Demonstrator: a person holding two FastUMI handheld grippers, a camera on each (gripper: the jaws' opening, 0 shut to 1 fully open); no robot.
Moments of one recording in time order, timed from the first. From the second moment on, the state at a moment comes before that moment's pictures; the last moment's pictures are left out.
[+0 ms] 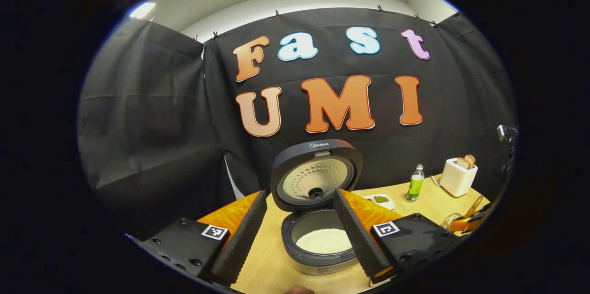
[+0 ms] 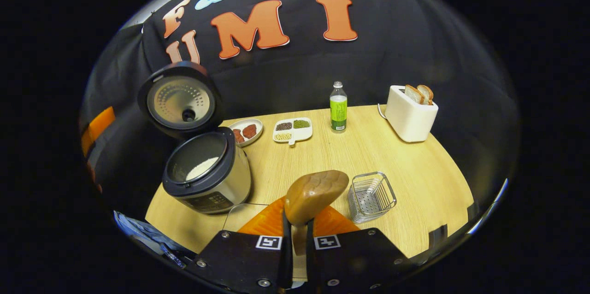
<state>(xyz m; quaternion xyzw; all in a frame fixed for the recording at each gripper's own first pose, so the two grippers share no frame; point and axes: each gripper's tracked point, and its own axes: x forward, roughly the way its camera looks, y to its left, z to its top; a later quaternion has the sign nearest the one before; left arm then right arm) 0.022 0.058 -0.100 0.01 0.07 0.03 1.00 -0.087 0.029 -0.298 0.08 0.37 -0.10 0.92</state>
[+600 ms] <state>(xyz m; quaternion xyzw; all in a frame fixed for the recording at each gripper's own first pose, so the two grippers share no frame) 0.026 0.067 -0.116 0.01 0.09 0.01 1.00 -0.101 0.015 -0.341 -0.06 0.37 -0.18 0.91</state>
